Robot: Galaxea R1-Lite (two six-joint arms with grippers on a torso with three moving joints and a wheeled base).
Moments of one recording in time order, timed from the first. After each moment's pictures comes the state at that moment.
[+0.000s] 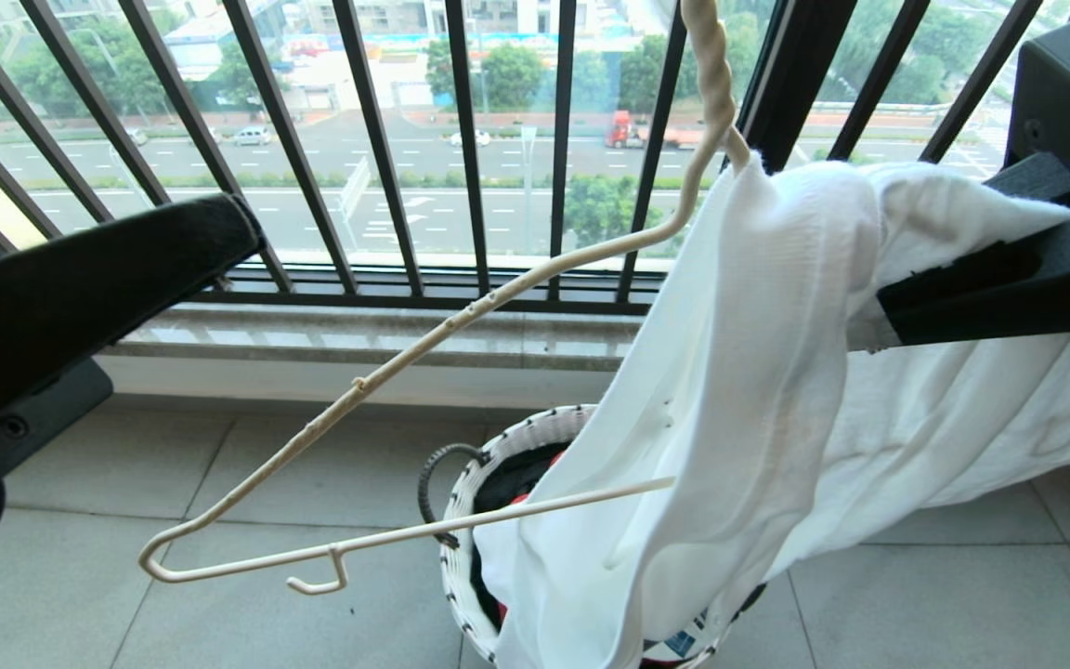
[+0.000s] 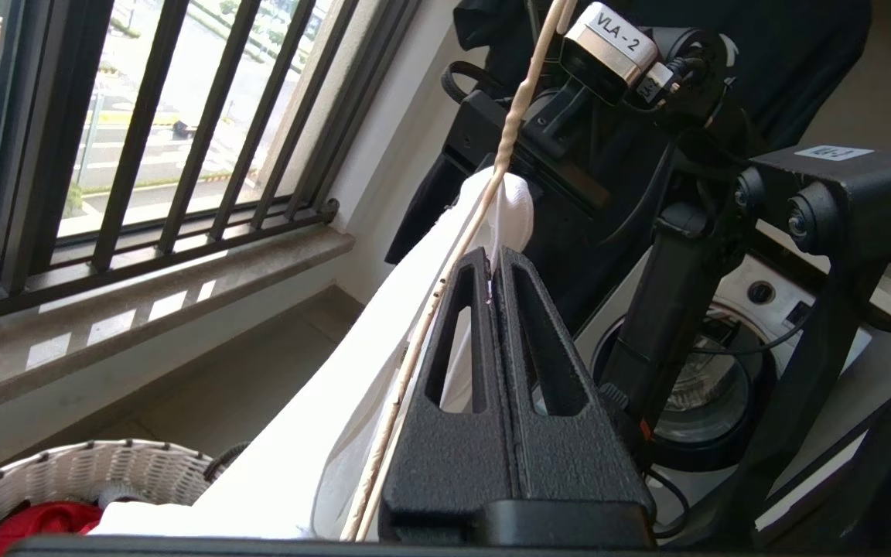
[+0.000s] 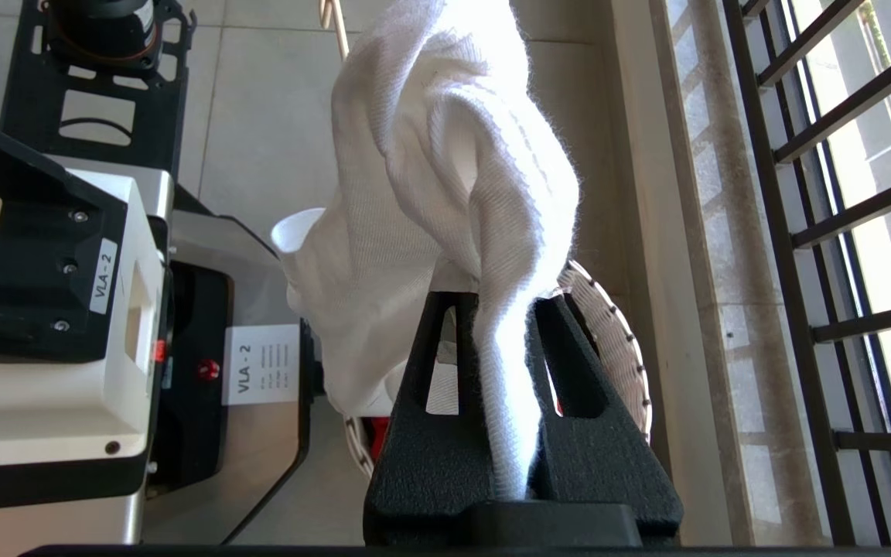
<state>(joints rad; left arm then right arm) -0.76 1.00 -0.65 -0.82 -0.48 -0.38 0.76 1.48 -1.90 0.90 0.43 -0.71</state>
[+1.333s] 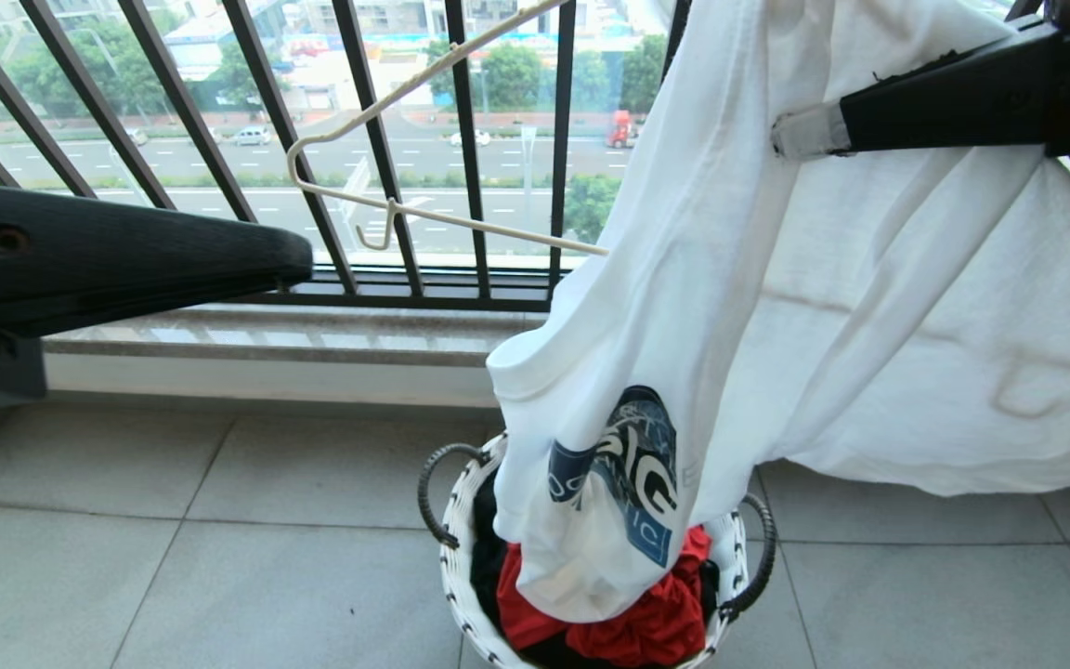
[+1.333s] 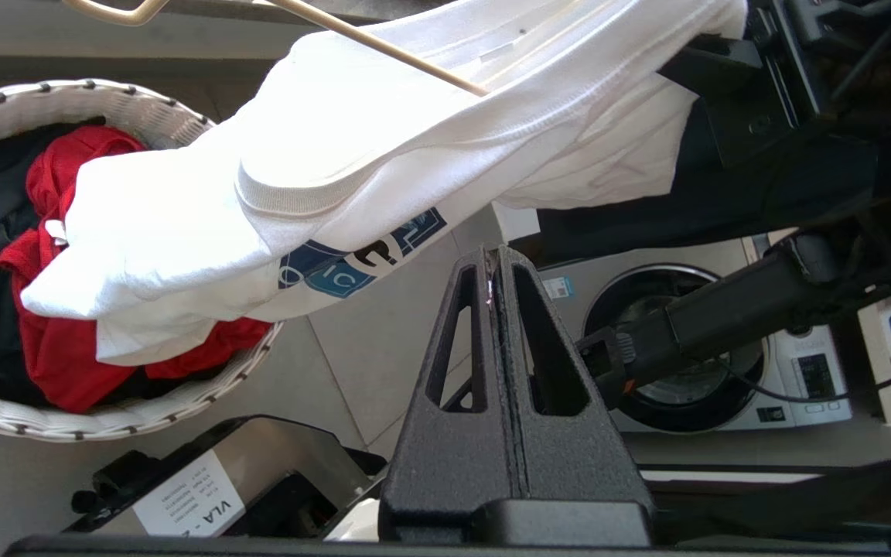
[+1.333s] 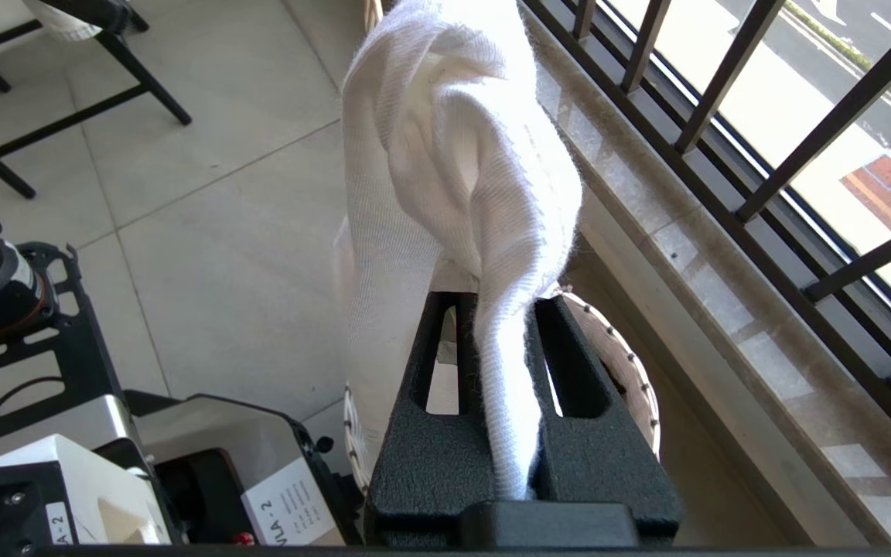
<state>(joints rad) -0.70 1.09 -1.23 0.22 -0.33 -0.60 0.77 1.46 -1.86 0.63 0.15 -0.25</state>
